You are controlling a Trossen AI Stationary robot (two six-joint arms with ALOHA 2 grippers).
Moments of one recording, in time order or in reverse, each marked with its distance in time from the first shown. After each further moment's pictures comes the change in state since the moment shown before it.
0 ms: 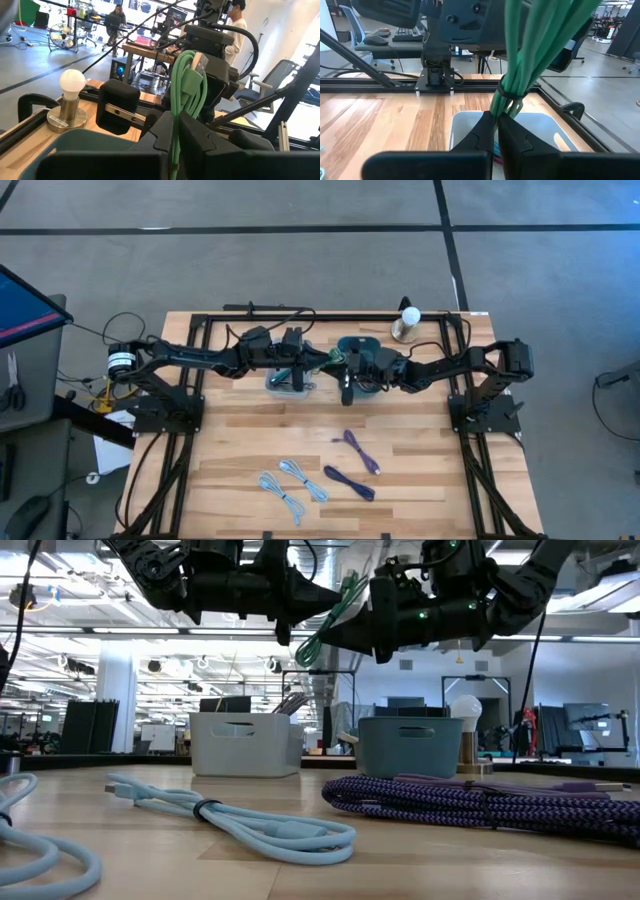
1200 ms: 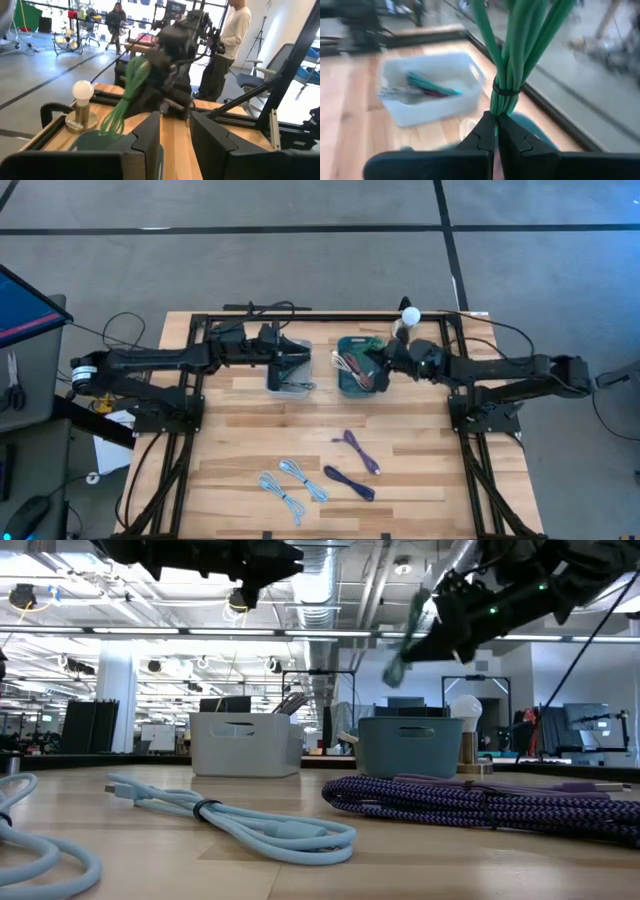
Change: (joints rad) left arm 0.001 -0.339 0.000 -0.390 -0.006 0.101; right arm -0.100 -0.545 -0.203 -0.593 0.232 0.078
